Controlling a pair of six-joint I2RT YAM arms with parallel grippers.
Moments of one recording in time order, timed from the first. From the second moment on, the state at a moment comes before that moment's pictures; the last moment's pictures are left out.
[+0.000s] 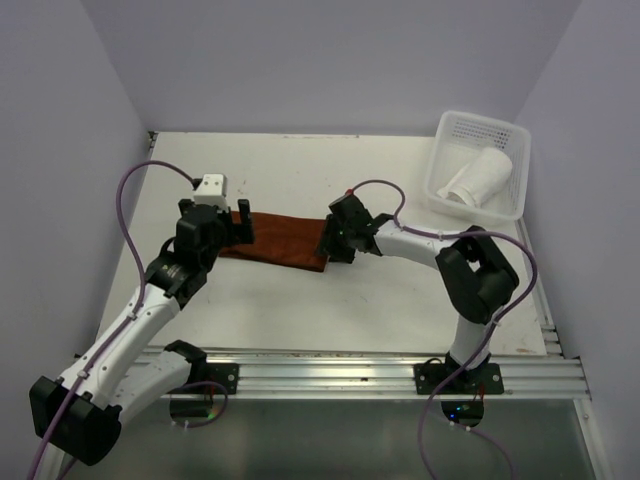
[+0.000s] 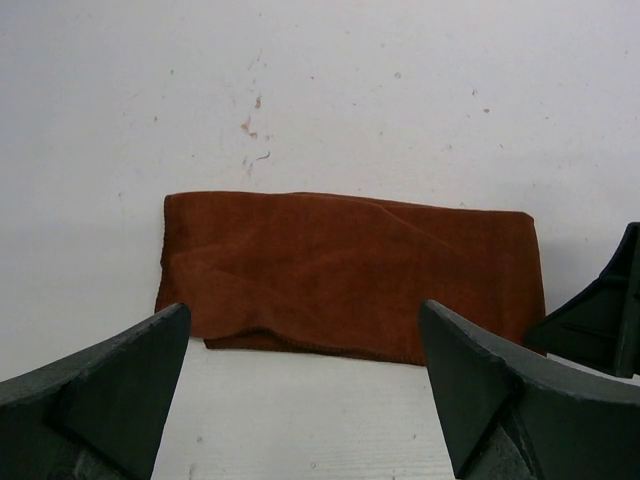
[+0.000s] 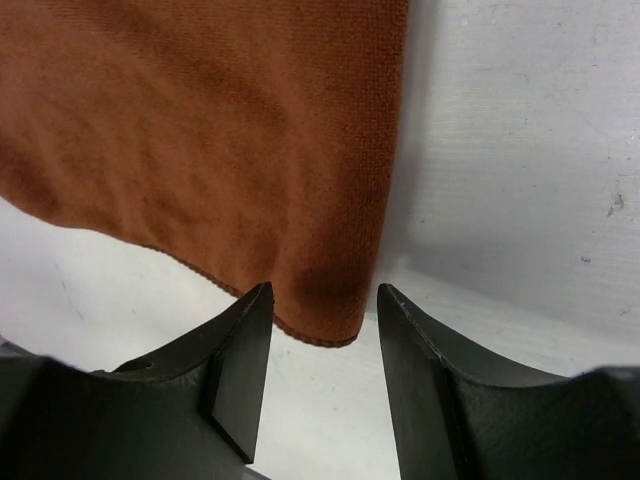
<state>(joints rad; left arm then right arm) -0.42 0.91 0.77 -0.27 -0.31 -0.22 0.69 1.82 1.16 -0.29 -0.04 0.93</state>
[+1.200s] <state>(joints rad) -0.70 1.76 1.17 0.05 0.40 -0.62 0.56 1.18 0.52 -0.32 0.15 0.77</state>
